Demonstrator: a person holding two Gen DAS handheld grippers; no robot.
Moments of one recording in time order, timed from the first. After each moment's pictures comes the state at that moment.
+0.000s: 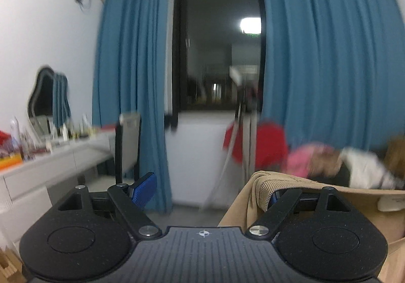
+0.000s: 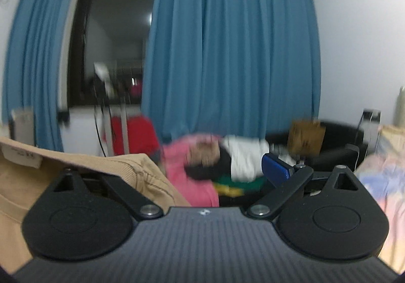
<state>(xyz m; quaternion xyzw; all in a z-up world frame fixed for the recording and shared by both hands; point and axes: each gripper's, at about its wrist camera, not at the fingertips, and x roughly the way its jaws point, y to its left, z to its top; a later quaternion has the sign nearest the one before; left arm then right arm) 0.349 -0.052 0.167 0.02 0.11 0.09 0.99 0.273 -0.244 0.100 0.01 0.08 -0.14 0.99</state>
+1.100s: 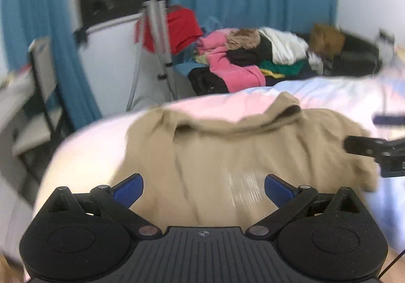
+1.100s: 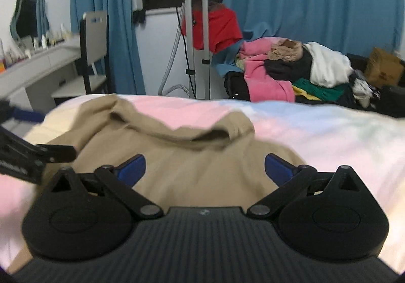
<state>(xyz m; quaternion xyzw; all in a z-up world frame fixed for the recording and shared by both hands) 0.235 -0.056 0.009 0.07 0.33 -0.11 0.93 0.201 -0.203 0.000 0.01 0.26 0.06 0.96</state>
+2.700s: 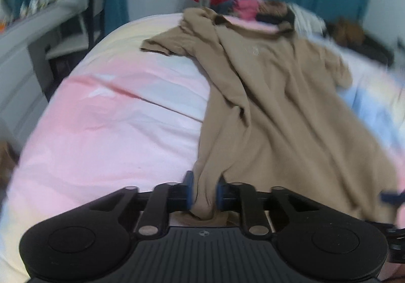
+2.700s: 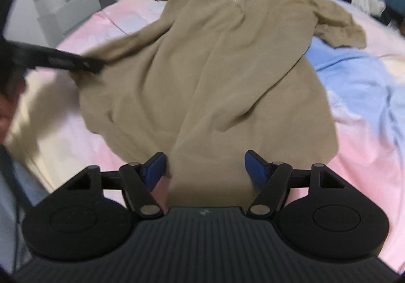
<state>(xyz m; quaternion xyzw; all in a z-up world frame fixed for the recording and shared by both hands) -0.012 0.010 -0.034 -0.04 0.40 -0.05 0.91 -0.058 -0.143 -0.077 -0.05 0.43 0.16 0.89</state>
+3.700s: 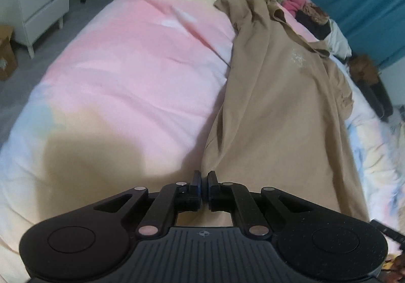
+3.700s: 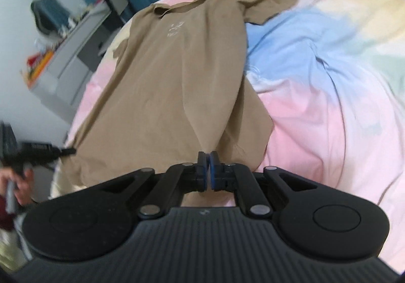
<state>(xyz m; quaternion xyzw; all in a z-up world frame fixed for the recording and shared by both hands) -0.035 0.107 -0.006 -0.20 0.52 -0.04 0.83 -0.095 -0.258 -0.013 0.16 0.45 0.12 0.87</state>
